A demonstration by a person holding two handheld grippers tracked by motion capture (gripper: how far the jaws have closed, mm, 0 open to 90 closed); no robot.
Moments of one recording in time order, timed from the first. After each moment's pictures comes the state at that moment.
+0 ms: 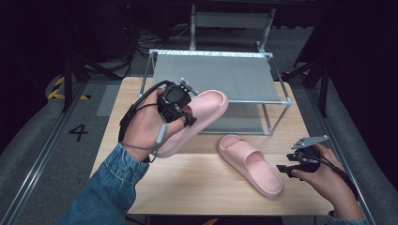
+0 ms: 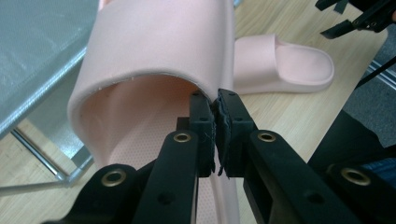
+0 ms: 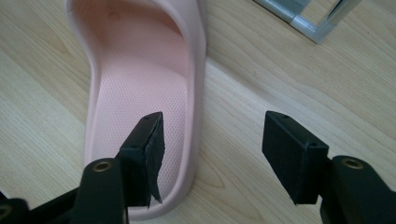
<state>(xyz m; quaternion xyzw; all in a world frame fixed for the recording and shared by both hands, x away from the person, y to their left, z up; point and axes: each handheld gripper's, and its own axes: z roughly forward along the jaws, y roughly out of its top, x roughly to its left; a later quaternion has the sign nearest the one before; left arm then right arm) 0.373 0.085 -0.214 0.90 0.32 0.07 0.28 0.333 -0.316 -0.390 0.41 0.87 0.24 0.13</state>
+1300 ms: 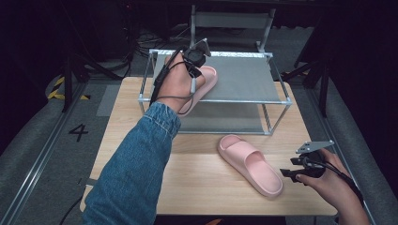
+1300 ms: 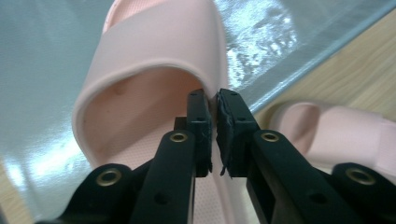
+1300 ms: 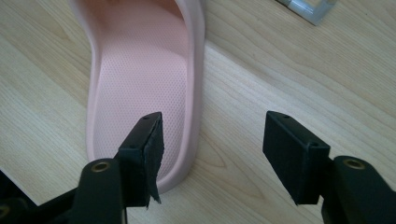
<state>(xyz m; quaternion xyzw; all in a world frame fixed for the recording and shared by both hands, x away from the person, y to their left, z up) 0.489 0.044 -0.215 0.86 0.43 0.12 0.23 0.322 -0.325 -0.392 0.42 0.87 0.25 0.12</state>
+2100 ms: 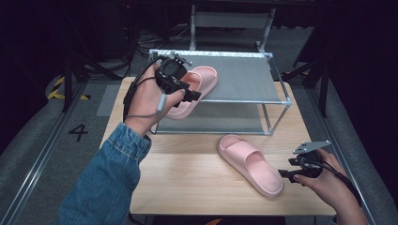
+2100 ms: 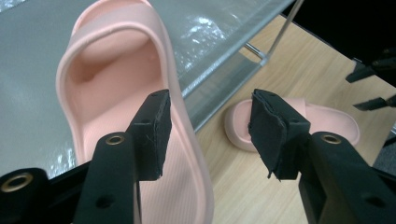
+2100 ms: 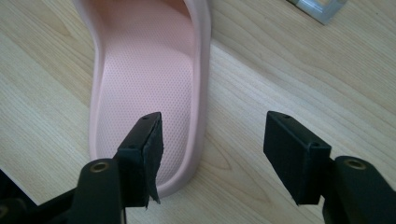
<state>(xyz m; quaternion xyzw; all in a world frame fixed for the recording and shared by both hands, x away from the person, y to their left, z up) 0.420 0.104 -0.206 0.86 0.34 0.10 0.36 0.323 -0.319 -0.394 0.41 0.87 0.24 0.12</state>
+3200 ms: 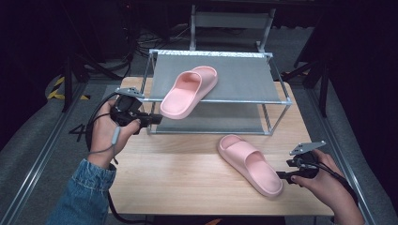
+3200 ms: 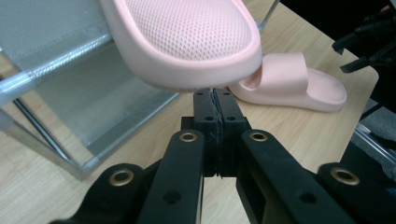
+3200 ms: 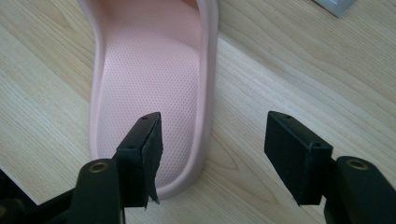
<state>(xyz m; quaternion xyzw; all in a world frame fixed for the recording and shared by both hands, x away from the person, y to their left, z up) 0.389 0.196 -0.278 0.84 0.37 0.05 0.41 0.325 -0.314 -0.401 0.41 0.88 0.23 0.11</state>
